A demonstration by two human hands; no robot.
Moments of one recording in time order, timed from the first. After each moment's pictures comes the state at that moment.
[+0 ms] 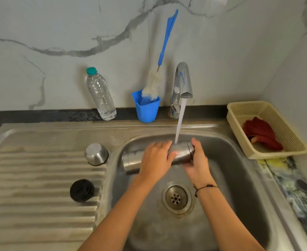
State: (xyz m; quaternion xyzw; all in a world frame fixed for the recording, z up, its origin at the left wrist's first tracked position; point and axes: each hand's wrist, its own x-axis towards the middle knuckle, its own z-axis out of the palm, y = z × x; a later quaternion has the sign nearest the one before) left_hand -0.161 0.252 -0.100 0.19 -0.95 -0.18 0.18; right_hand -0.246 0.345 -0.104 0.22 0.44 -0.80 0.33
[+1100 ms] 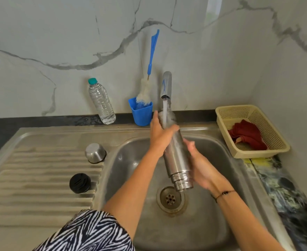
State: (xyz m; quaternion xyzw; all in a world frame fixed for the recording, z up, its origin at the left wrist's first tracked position) left_hand -0.219 0.284 -0.044 0.35 -0.69 -0.59 0.23; right_hand -0.250 0.421 -0.075 -0.10 0.49 -0.70 0.51
